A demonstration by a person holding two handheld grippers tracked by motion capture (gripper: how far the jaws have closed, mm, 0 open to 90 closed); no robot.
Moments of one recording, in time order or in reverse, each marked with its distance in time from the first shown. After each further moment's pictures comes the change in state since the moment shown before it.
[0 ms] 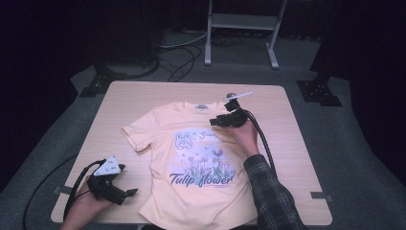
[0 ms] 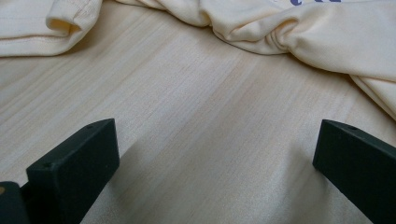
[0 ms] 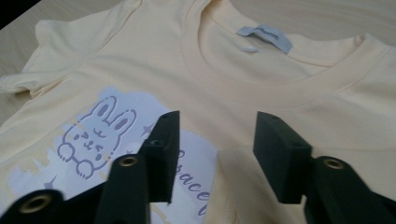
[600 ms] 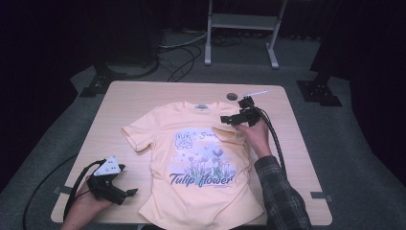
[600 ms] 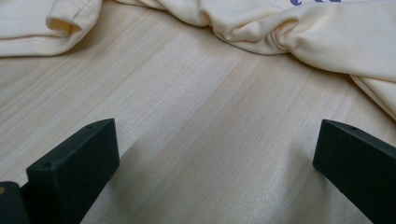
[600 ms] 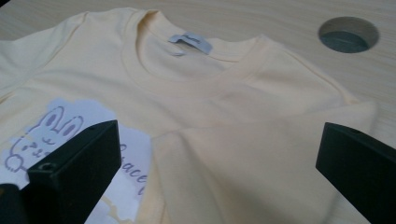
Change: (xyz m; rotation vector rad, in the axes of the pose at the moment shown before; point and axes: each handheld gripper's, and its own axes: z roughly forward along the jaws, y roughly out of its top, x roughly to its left) left arm 0.000 0.000 0.000 0.000 0.000 0.000; right arm -0.026 -0.008 -0.033 -0.042 -0.151 0.075
